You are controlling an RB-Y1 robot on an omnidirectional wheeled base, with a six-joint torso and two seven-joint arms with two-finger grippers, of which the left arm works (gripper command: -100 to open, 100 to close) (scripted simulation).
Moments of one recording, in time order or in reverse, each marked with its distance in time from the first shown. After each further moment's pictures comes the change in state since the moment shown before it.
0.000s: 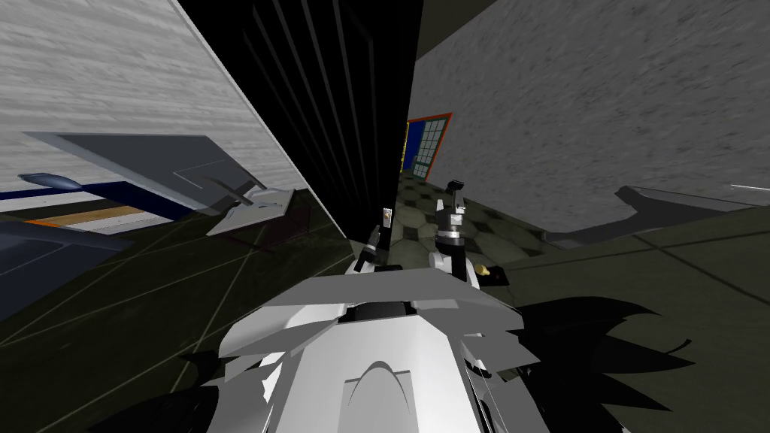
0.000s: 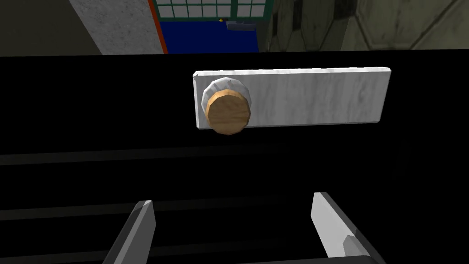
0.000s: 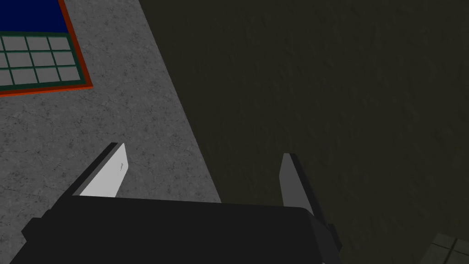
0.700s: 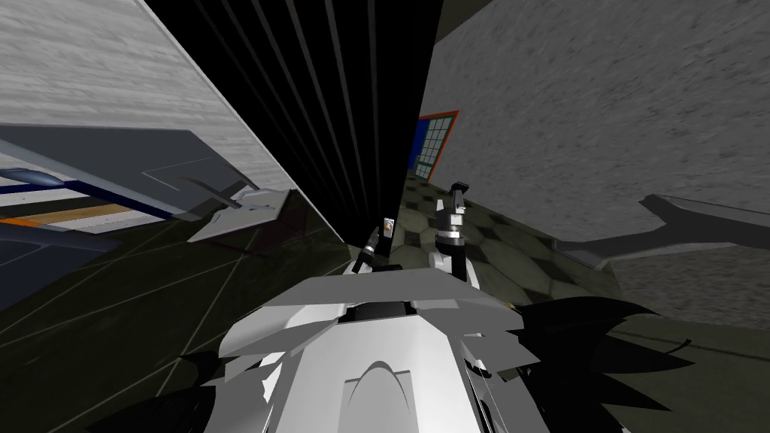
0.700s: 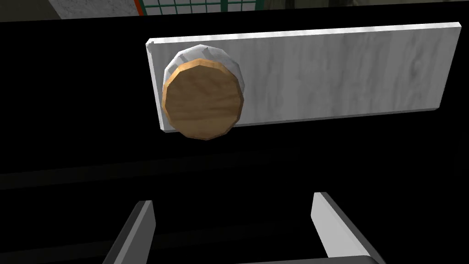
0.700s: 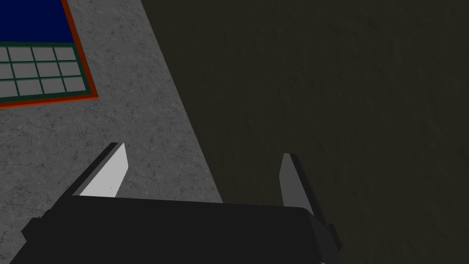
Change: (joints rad) arm -0.003 0.053 -0.014 0.003 0.001 0.004 -0.010
